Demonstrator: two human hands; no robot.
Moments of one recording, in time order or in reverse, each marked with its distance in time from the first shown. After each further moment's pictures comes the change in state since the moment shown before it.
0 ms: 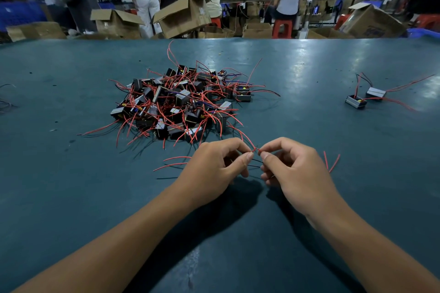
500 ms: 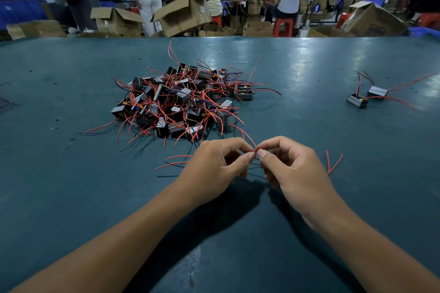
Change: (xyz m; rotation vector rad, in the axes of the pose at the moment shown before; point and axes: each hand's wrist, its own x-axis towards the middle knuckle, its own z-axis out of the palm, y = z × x) left_hand -0.001 0.003 -0.002 -0.006 -0.016 -0.016; right_hand 0.002 0.006 0.005 0.110 -0.065 -0.037
